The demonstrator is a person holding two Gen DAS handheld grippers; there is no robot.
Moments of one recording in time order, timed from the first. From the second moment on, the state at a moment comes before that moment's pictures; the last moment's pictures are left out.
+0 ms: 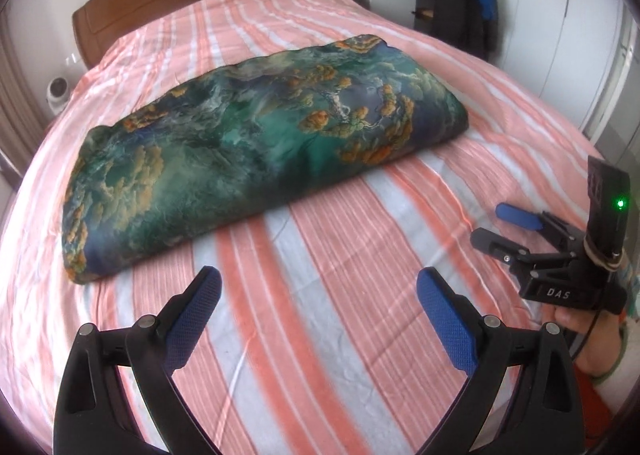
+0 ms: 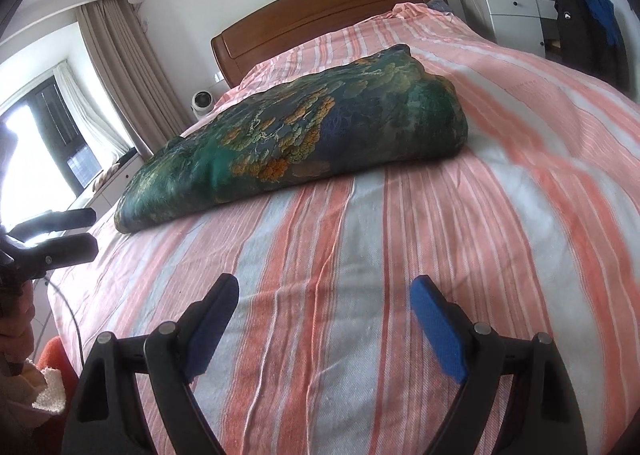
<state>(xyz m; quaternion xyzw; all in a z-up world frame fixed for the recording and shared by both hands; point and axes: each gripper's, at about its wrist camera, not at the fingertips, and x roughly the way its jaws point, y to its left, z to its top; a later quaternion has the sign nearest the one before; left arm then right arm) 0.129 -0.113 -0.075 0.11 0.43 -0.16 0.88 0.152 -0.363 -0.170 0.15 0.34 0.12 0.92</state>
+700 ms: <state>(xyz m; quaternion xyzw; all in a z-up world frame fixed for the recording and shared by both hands) 0.145 -0.078 -0.115 0.08 0.47 -0.08 0.87 0.153 -0.362 -0.171 0.14 0.34 0.12 0.92</state>
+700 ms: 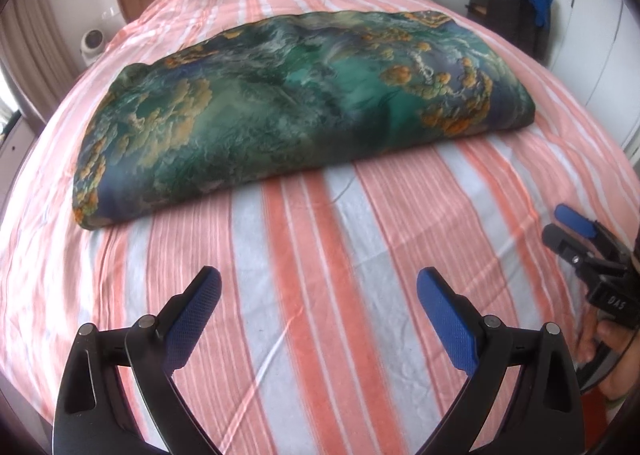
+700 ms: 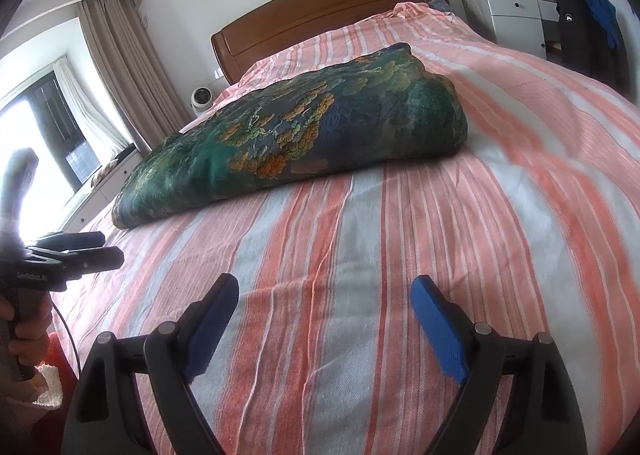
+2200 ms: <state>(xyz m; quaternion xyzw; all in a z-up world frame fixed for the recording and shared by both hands) 0.279 -0.144 0.014 0.10 0.38 -0.25 0.89 0.273 -0.443 -0.131 0.40 0.26 0.10 0.87</state>
